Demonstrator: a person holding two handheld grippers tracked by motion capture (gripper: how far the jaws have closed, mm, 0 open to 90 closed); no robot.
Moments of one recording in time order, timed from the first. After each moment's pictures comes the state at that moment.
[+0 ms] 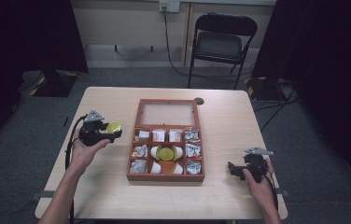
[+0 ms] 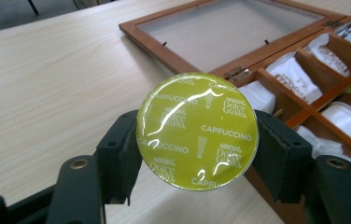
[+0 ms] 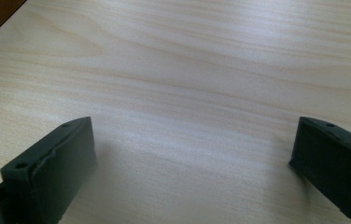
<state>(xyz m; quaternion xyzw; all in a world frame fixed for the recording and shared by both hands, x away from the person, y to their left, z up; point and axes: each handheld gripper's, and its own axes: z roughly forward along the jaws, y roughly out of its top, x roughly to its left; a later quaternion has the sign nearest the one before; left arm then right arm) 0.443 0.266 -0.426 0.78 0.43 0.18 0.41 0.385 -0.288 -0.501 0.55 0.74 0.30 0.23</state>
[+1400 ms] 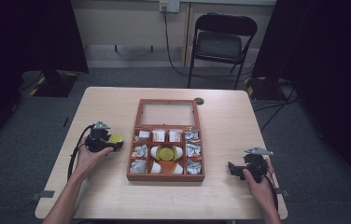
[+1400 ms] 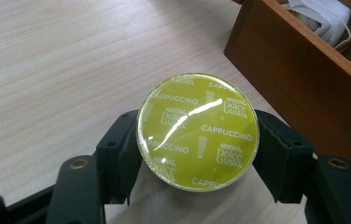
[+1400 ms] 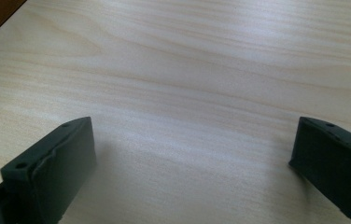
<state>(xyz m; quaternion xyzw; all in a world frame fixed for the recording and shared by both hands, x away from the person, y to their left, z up) 0.457 0.269 -0.484 0.81 0.45 0.14 0.36 0.385 -0.288 -0.501 0.55 0.74 0.30 0.23</state>
